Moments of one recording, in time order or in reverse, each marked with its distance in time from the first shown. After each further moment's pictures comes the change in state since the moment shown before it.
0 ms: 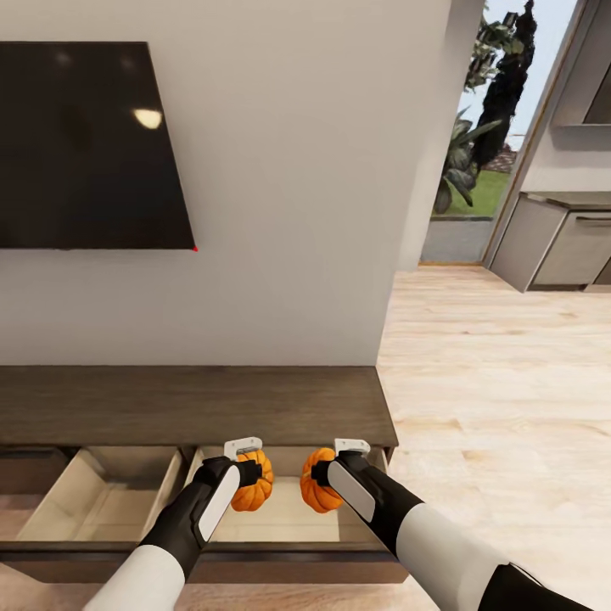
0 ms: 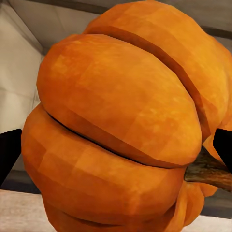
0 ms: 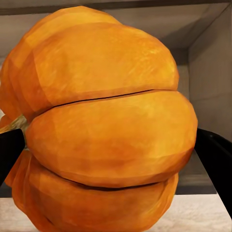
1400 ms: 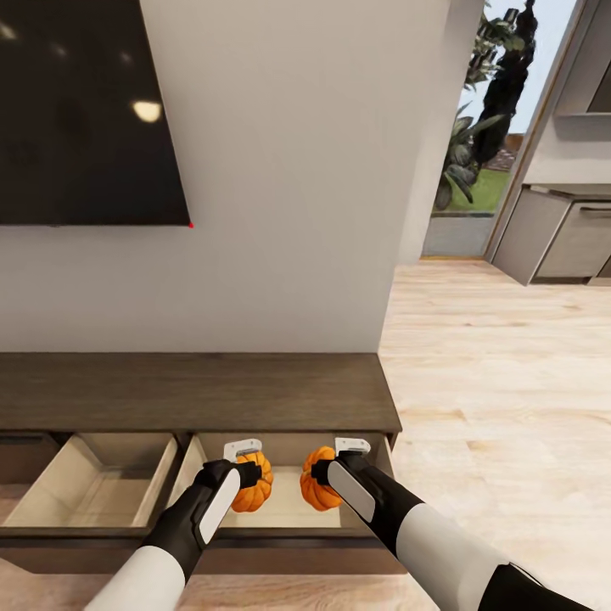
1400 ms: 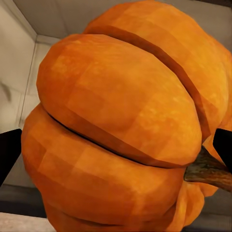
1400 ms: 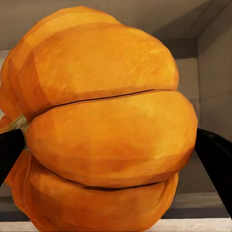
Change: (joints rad) left arm 0.000 0.000 -0.003 0.026 -0.003 -0.038 0.000; right arm 0.000 0.000 0.001 0.000 0.000 -0.016 0.000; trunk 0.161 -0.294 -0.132
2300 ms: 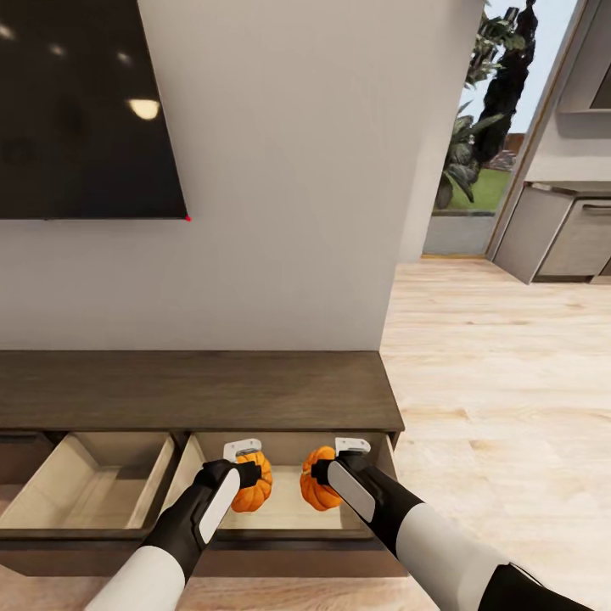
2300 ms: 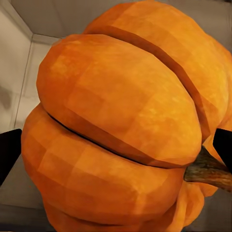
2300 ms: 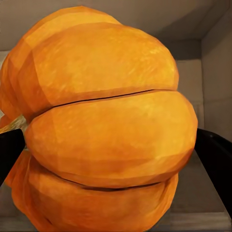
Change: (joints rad) left arm 0.000 0.000 0.001 0.000 0.003 0.000 0.000; right arm 0.000 0.000 0.000 0.000 -0.001 -0.001 0.000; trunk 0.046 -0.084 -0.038
